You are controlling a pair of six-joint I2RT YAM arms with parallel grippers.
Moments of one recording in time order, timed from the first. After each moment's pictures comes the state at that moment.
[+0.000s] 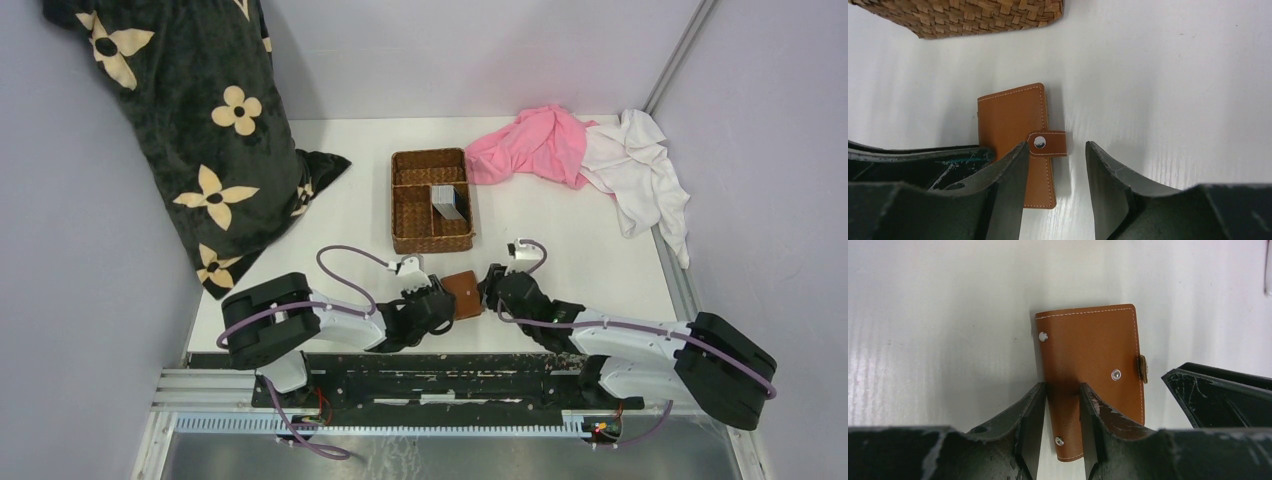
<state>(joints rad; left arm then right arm) -1.20 1.62 0.56 0.29 -0.65 -1.24 0.97 1.13 0.34 0.18 0.53 0.73</state>
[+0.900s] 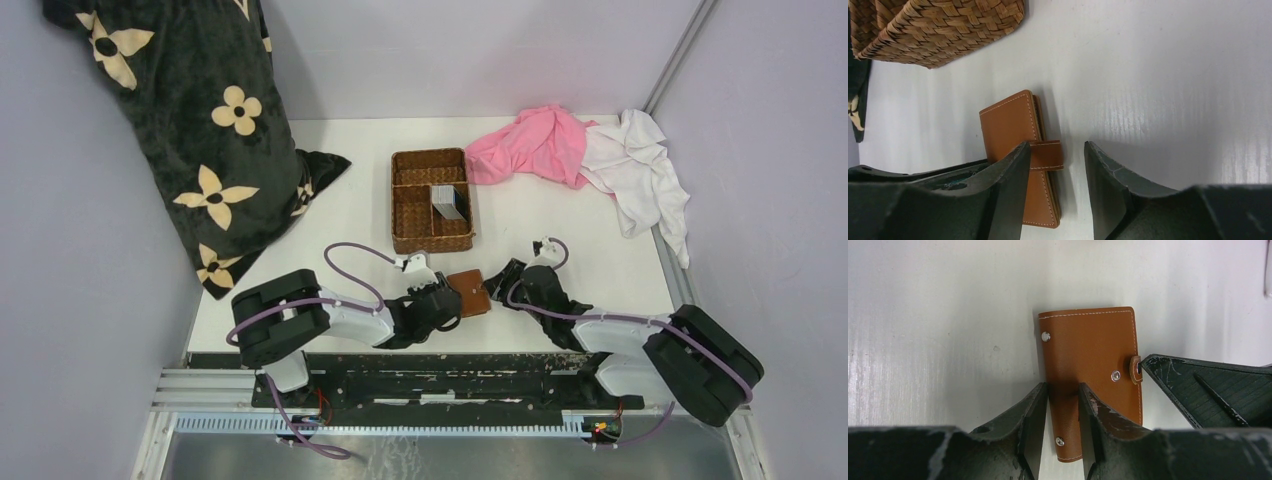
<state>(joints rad) -1.19 1.68 0.63 0.27 -0.64 -1.24 0.70 1.22 0.20 0.45 0.21 0.91</state>
